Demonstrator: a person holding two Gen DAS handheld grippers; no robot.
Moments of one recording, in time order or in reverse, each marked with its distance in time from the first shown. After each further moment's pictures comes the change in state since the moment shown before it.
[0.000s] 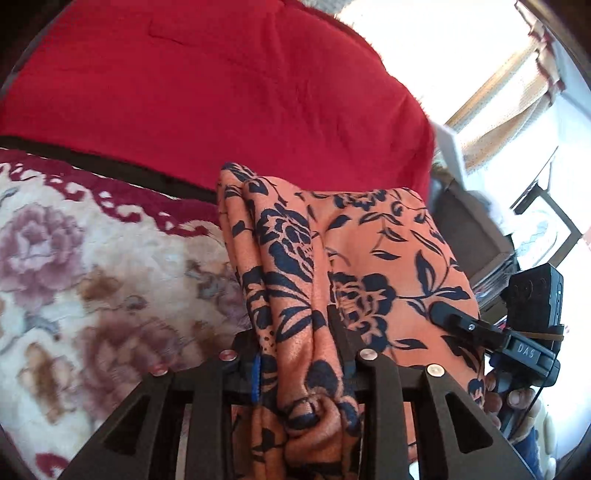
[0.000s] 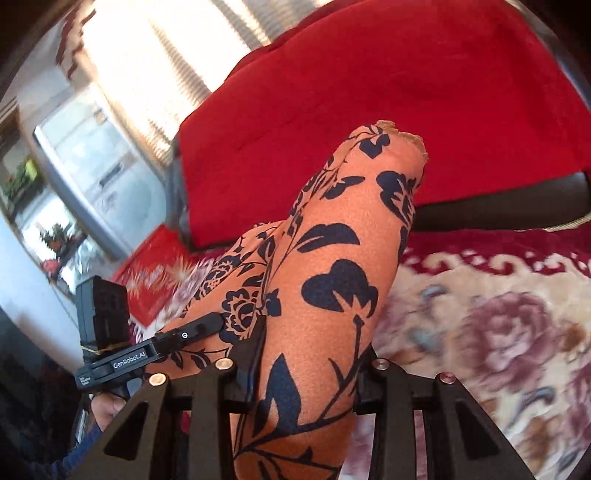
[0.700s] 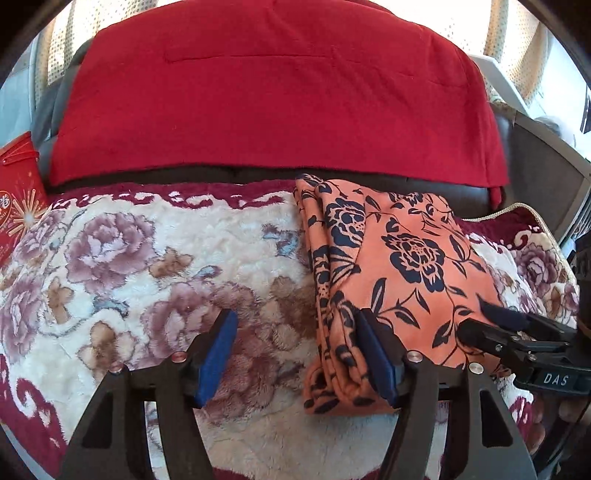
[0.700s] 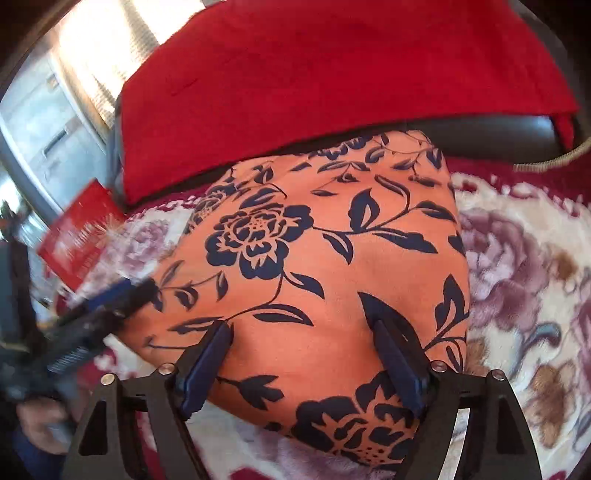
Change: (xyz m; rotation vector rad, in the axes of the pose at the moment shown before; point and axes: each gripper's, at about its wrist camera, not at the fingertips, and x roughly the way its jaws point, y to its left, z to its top) left arm 0.011 -0.019 -0.058 0.198 -0.018 0.441; right arm 0.048 0.006 -0.080 -0.132 0.059 -0.252
